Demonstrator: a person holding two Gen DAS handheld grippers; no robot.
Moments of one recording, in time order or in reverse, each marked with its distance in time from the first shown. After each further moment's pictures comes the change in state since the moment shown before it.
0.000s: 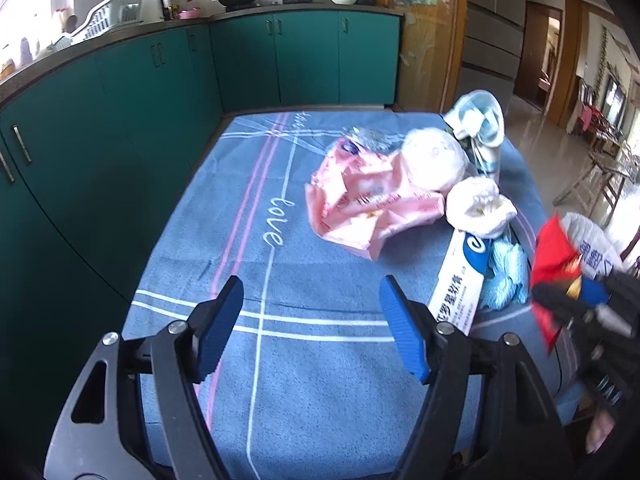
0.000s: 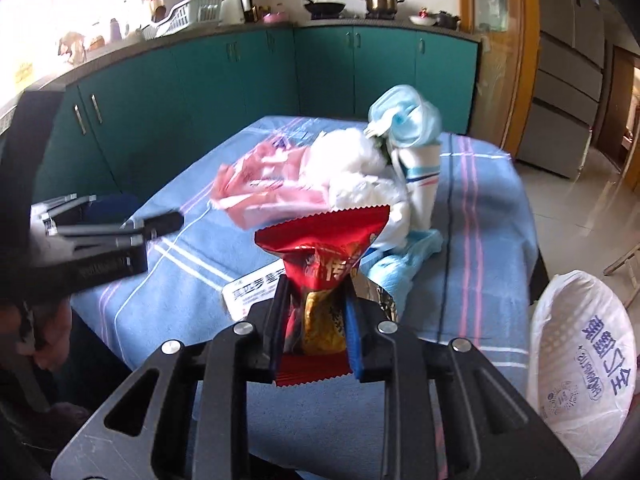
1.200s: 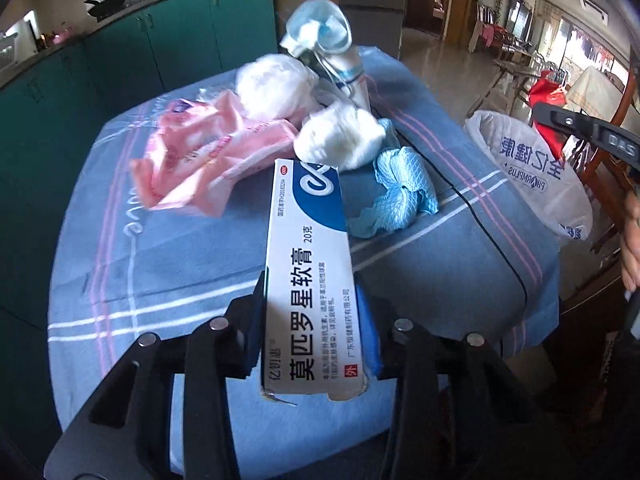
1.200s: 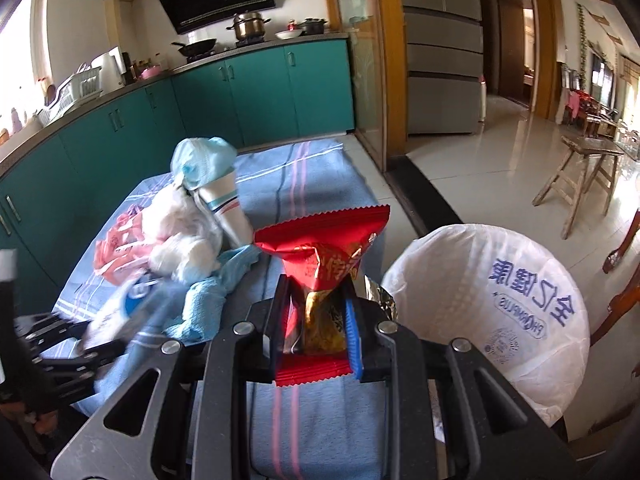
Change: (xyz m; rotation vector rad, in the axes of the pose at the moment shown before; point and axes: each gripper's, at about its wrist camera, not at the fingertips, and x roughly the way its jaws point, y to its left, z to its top) left arm 0.010 -0.065 -0.032 0.299 0.091 -0.278; right arm -0.058 -0.118 -0.021 0.316 -0.087 -0.283
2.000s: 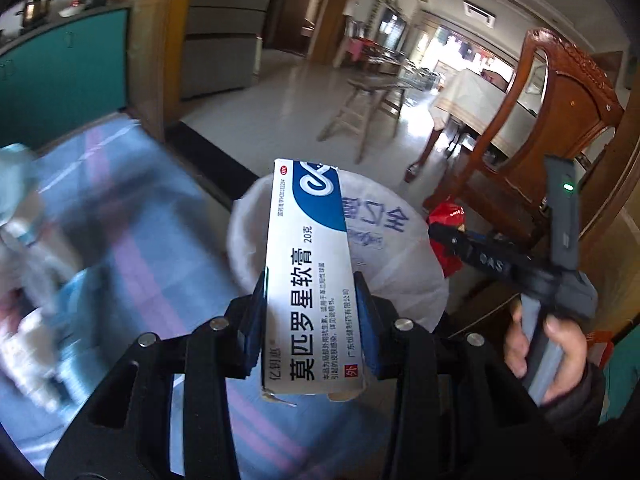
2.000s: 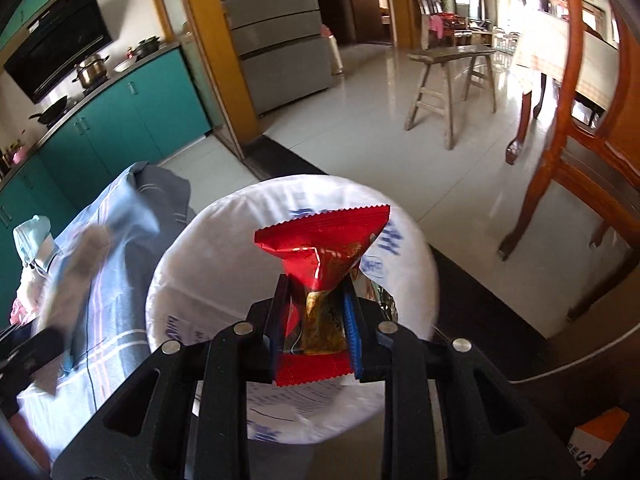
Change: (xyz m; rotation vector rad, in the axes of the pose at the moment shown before) left arm 0.052 -0.216 0.125 0.188 -0.058 -0.512; right arm -0.030 -0.184 -0.045 0.402 0.055 -0.331
